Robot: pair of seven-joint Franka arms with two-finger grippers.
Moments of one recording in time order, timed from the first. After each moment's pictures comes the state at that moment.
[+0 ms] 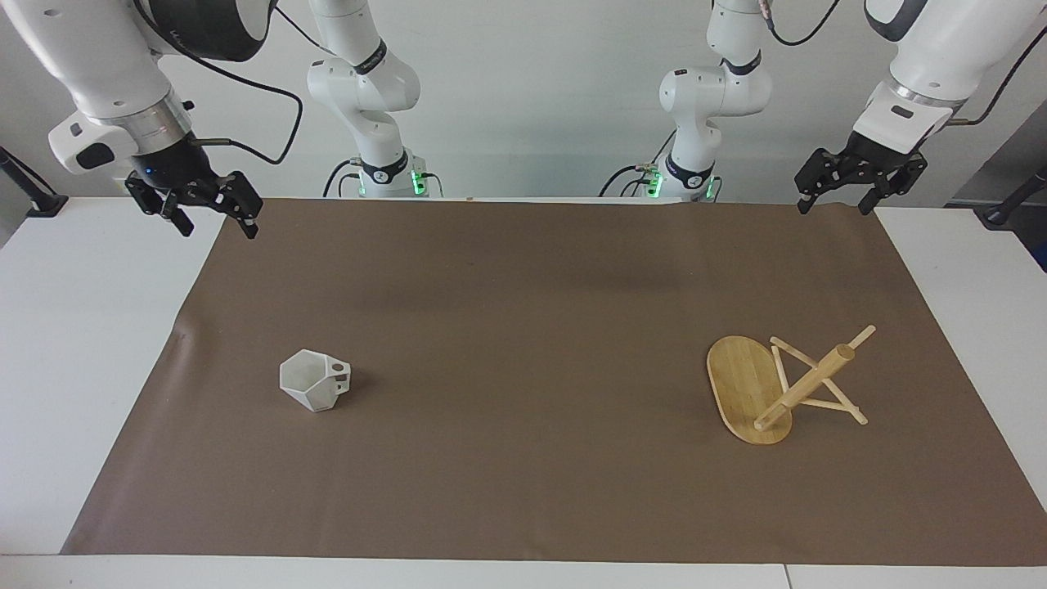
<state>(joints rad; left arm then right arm) -0.05 -0.08 0.00 -1.61 -0.01 1.53 0.02 -0.09 0.07 -0.04 -1.46 0.01 1.56 -0.07</state>
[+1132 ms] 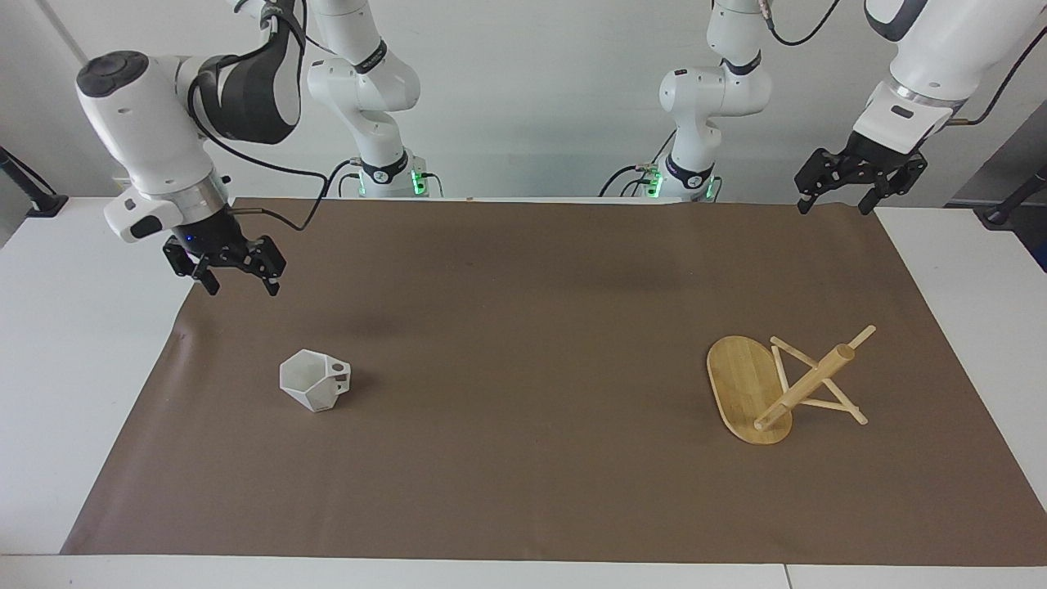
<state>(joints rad) -0.05 -0.08 0.00 -1.61 -0.01 1.53 0.02 -0.09 0.08 -0.04 -1.80 0.02 2.00 -0.10</state>
